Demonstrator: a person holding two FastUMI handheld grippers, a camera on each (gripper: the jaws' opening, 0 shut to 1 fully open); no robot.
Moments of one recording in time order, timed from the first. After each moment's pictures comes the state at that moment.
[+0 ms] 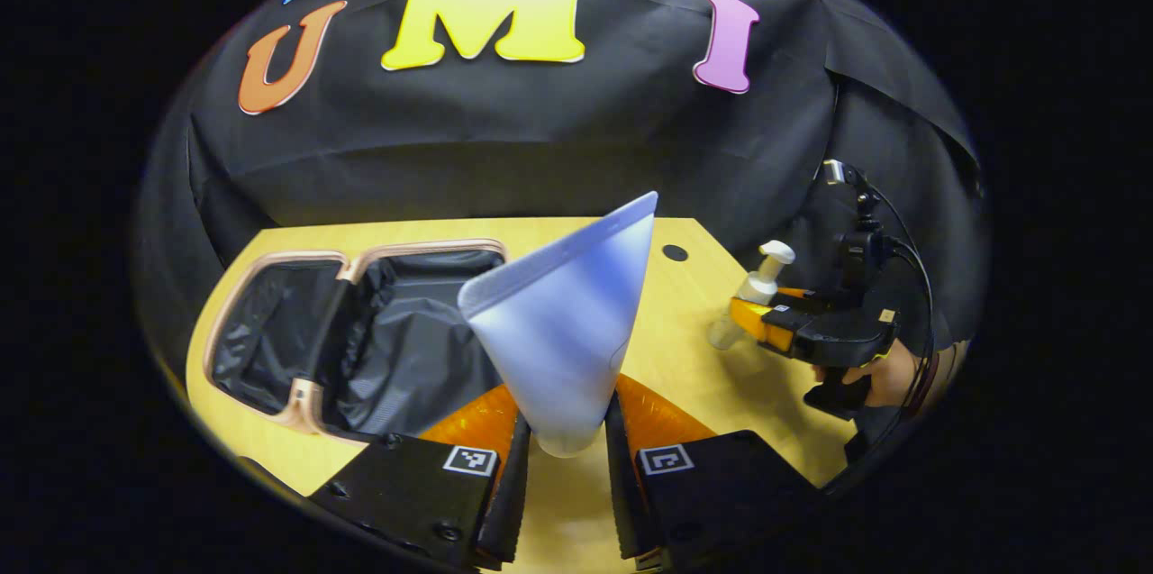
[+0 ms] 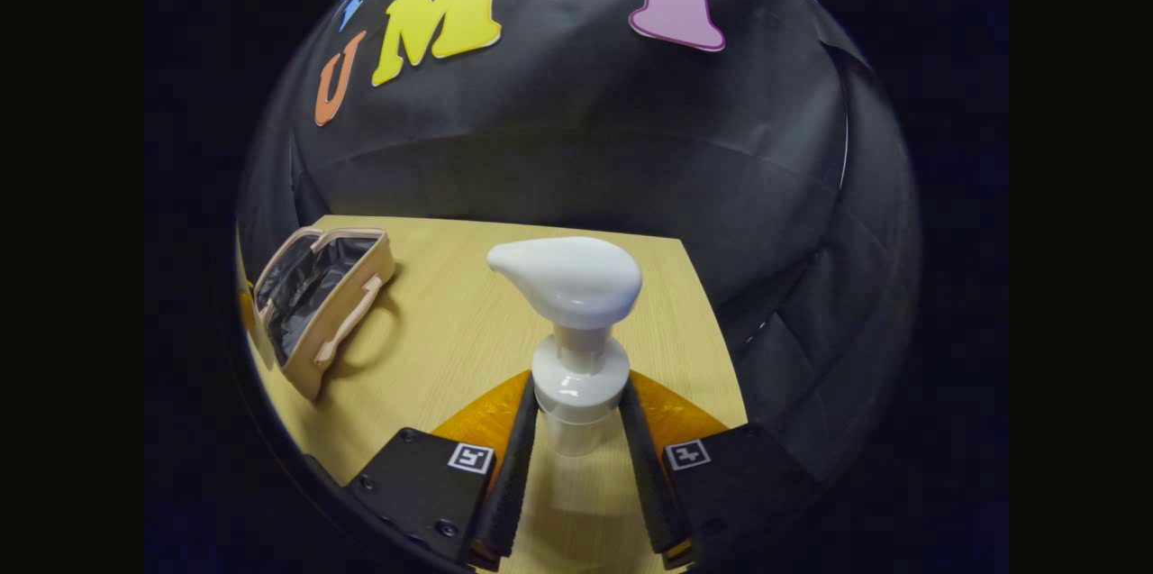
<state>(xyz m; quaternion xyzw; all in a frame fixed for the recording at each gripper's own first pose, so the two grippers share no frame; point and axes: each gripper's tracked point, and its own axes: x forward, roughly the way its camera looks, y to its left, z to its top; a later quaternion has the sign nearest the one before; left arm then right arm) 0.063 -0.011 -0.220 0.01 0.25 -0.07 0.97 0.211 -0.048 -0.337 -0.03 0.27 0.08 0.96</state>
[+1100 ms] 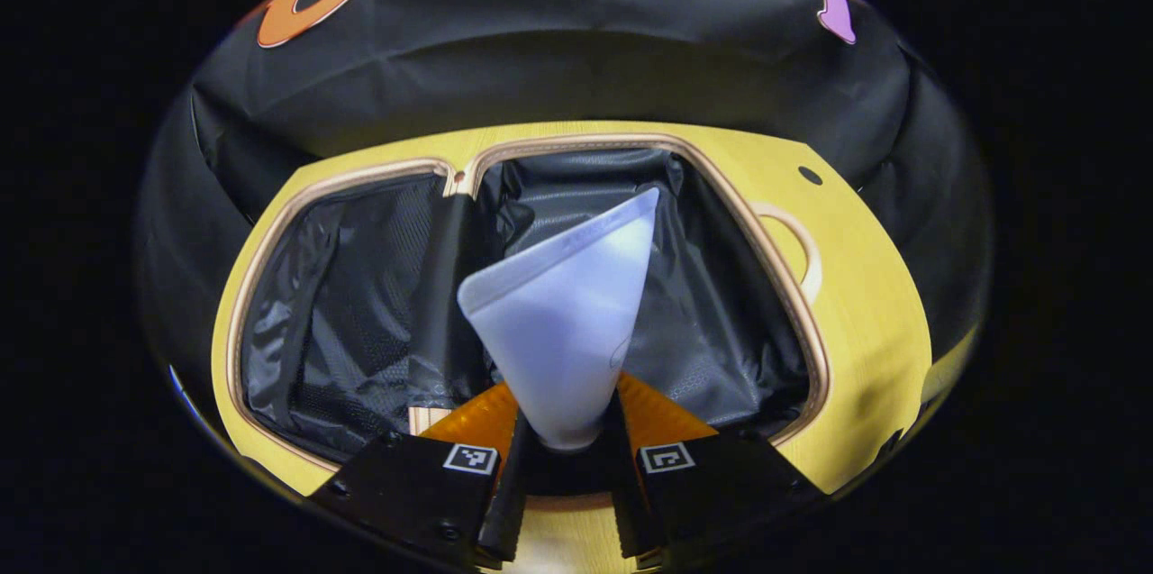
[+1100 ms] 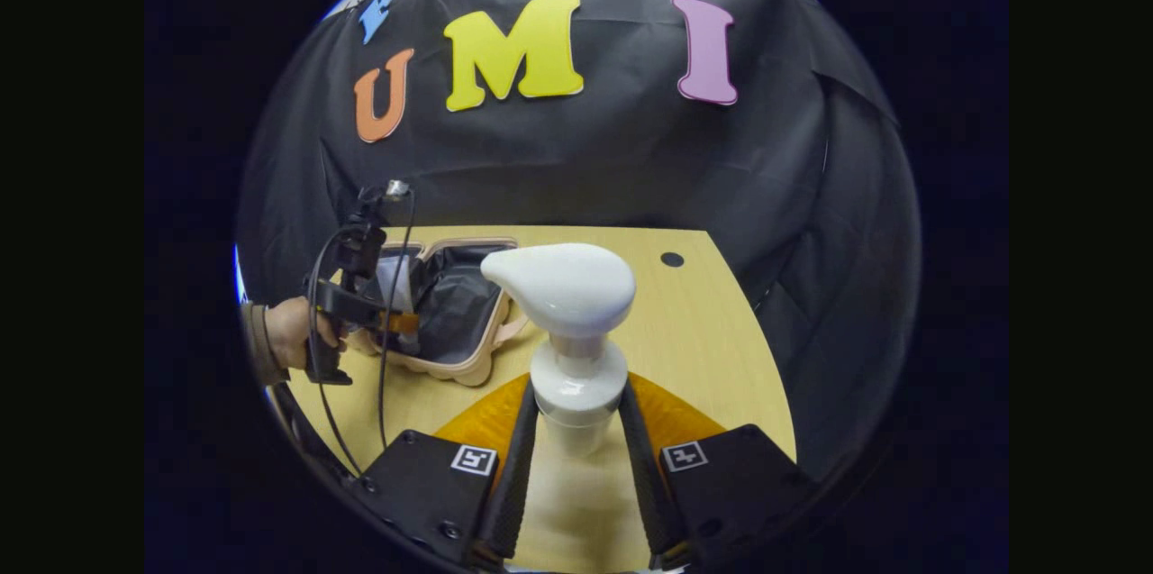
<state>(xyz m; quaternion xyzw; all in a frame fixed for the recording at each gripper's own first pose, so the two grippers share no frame) 0.117 0.141 -0.333 0.01 0.39 -0.02 0.92 -0.006 0.074 -0.238 0.00 0.28 0.09 0.95</state>
